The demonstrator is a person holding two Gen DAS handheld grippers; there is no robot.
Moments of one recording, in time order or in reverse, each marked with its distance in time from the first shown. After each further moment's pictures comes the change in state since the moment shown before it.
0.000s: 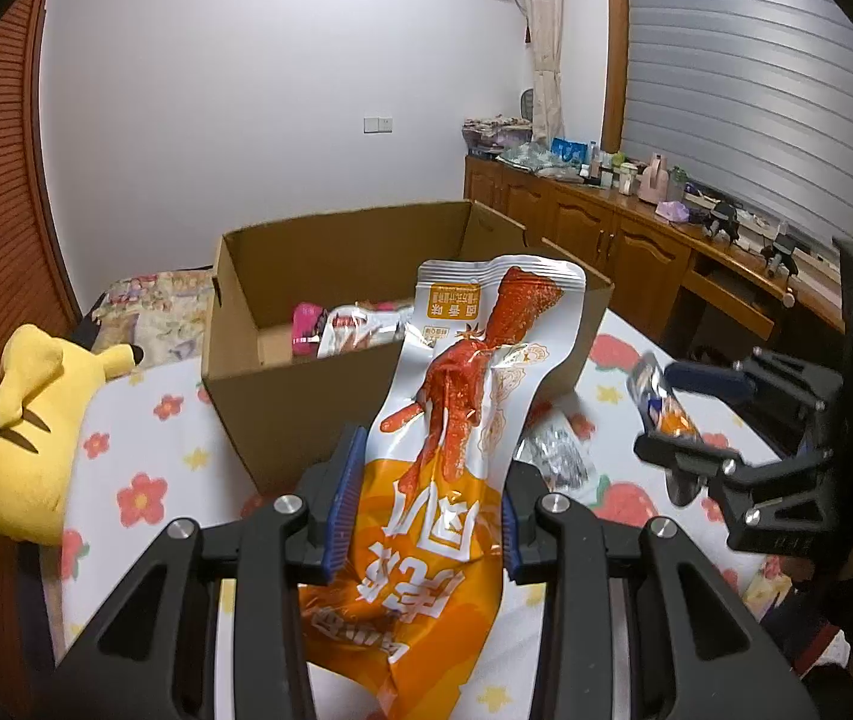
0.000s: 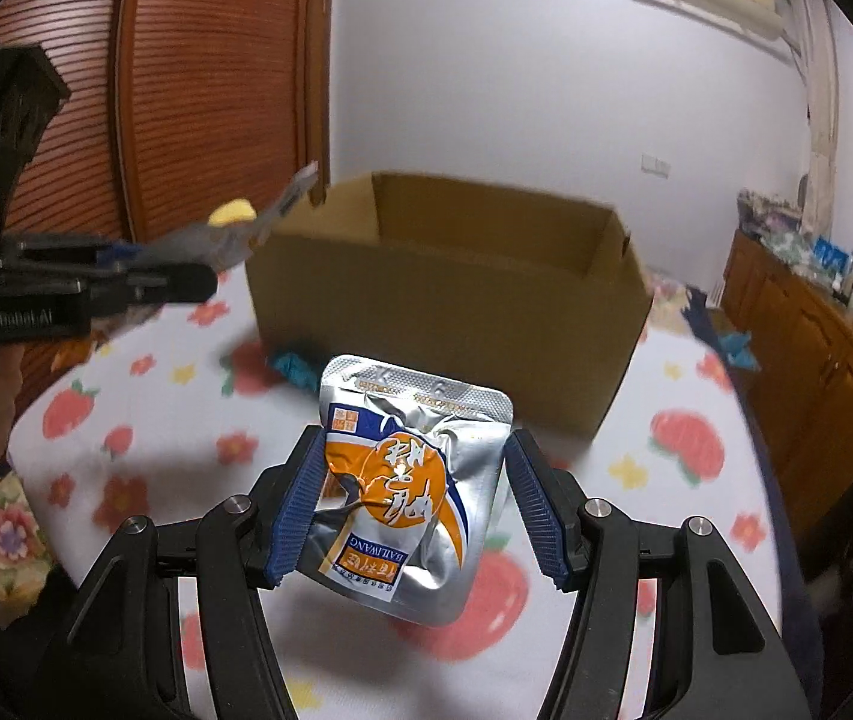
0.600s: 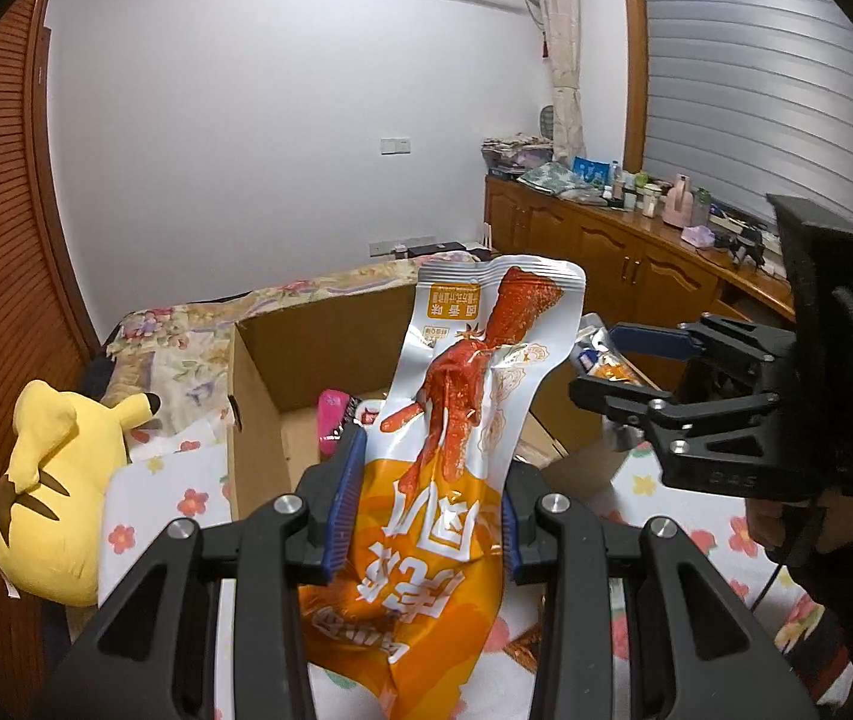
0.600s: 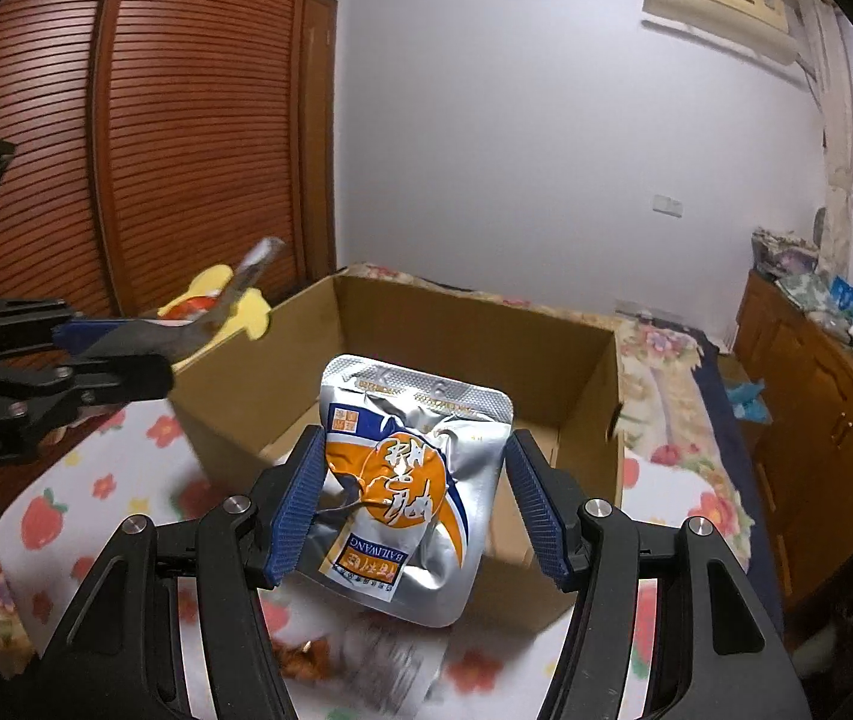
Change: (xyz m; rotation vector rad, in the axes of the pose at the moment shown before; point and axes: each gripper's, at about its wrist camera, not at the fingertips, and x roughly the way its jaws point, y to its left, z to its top) left arm 0.026 0.016 0.075 0.001 -0.033 0.052; right arm 0.060 -0.048 0.097 -0.006 -0.044 0.038
